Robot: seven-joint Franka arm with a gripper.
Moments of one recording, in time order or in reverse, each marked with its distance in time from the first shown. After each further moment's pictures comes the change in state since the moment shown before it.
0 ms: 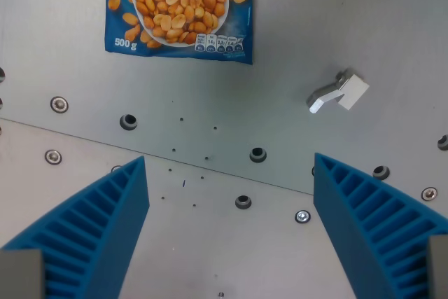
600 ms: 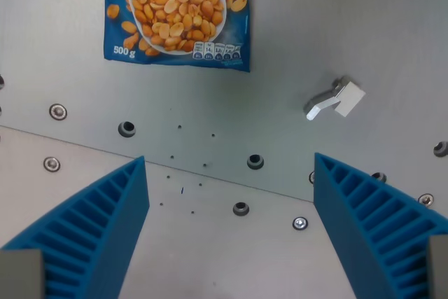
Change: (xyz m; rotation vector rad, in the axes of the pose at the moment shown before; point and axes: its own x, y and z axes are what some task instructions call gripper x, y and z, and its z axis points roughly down) arm 0.003 0.001 -0.002 -0.005 0.016 0.000
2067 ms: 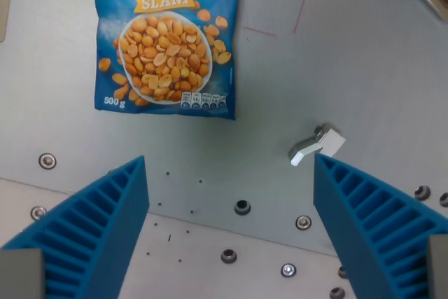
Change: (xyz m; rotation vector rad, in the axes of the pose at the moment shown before) arm 0.012 0.004 -0.003 -0.038 0.114 -0.001
